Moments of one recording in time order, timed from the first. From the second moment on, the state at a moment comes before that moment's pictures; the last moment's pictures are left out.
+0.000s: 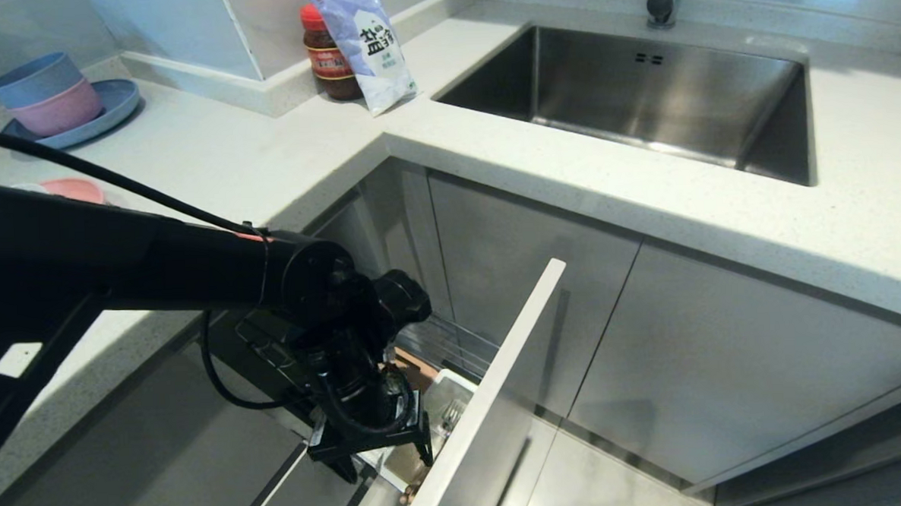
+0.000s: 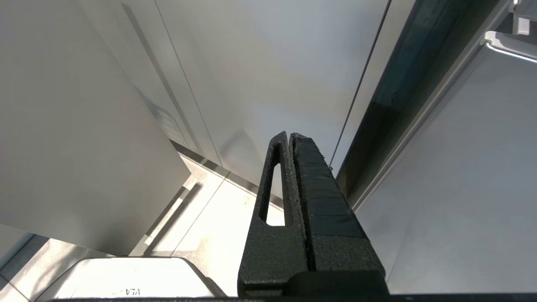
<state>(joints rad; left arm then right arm) -0.60 2.03 -1.47 0.95 -0.07 -0.62 0.00 0.00 0.00 0.00 0.00 0.02</state>
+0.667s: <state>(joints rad) -0.59 2.07 -1.47 1.01 -0.04 -0.54 0.00 0.00 0.00 0.00 0.00 0.02</state>
